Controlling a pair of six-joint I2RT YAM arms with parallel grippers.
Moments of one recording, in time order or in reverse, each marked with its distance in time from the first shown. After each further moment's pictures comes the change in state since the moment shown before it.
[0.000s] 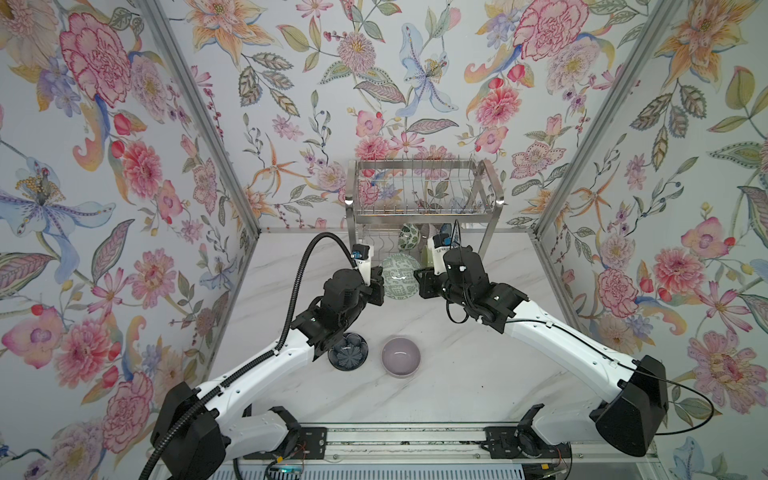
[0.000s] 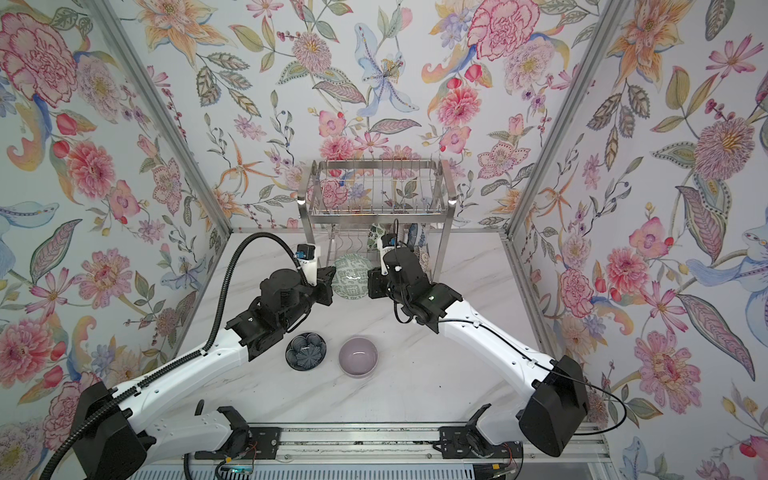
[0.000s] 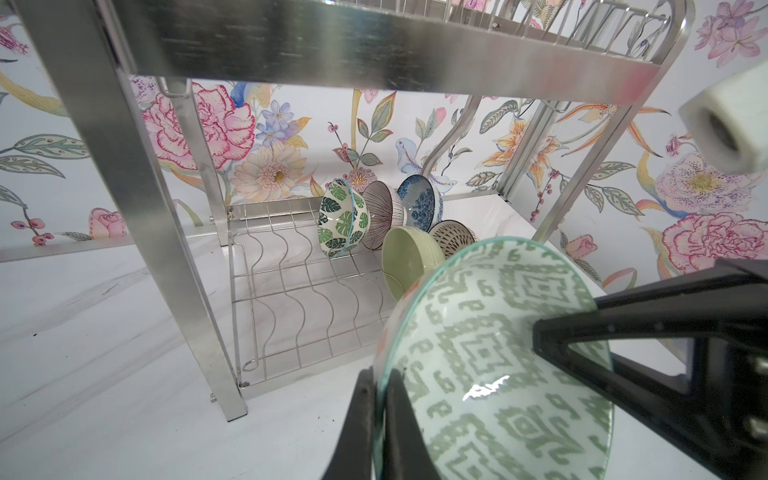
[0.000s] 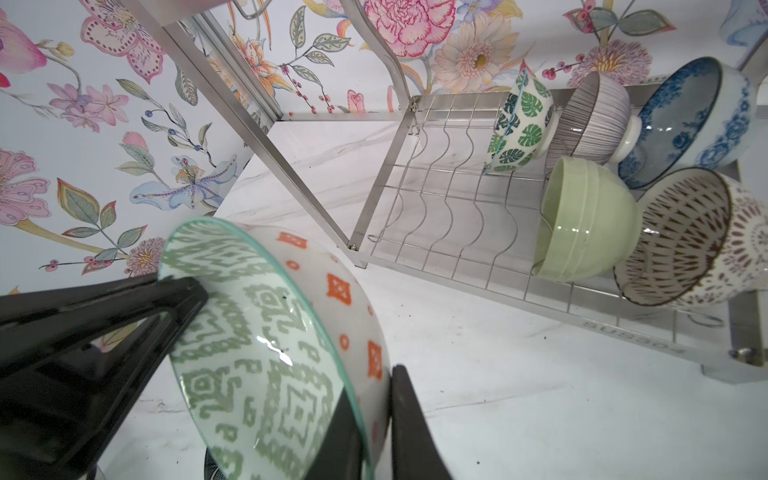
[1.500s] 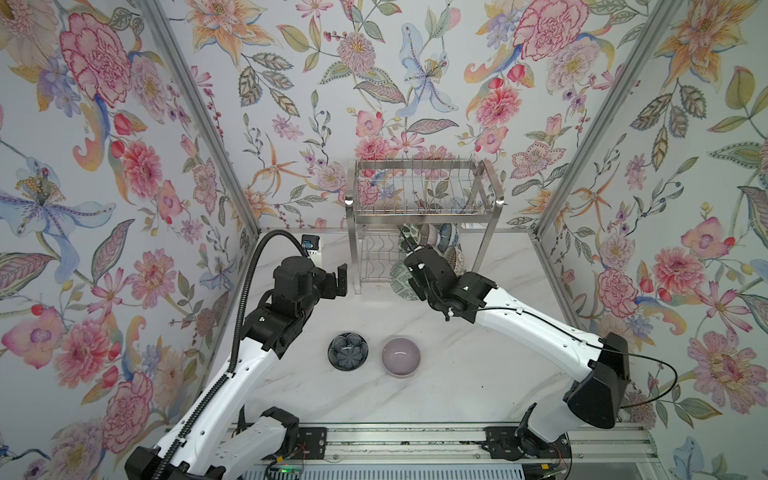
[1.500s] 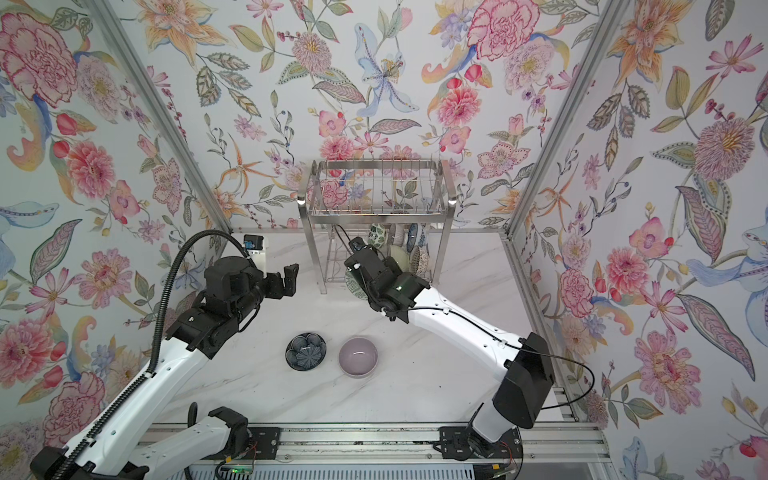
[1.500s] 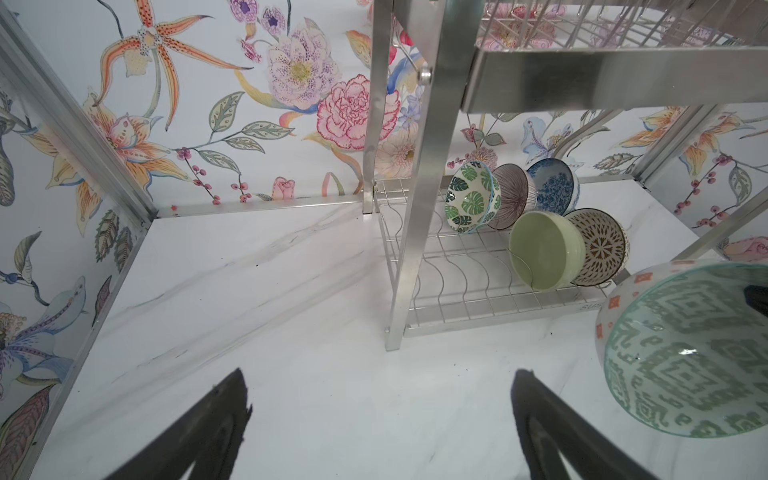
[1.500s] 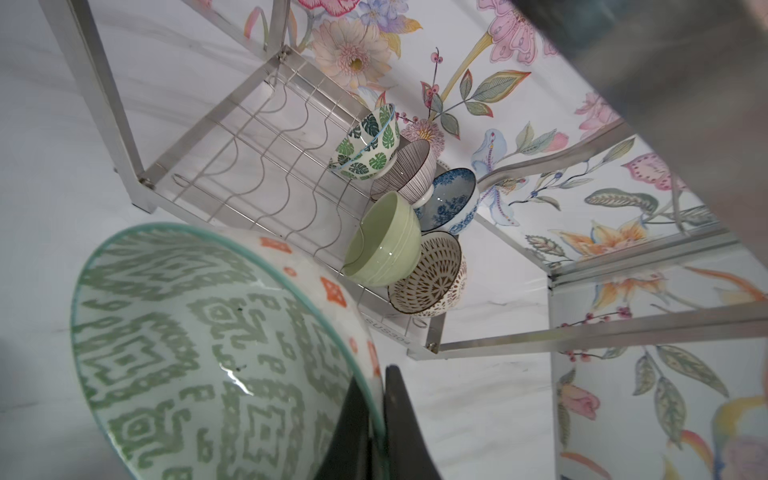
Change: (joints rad) left arm 0.315 -0.188 0.116 -0.452 0.030 0.110; right arm 0.165 0.228 0.284 -0.326 0.664 -0.552
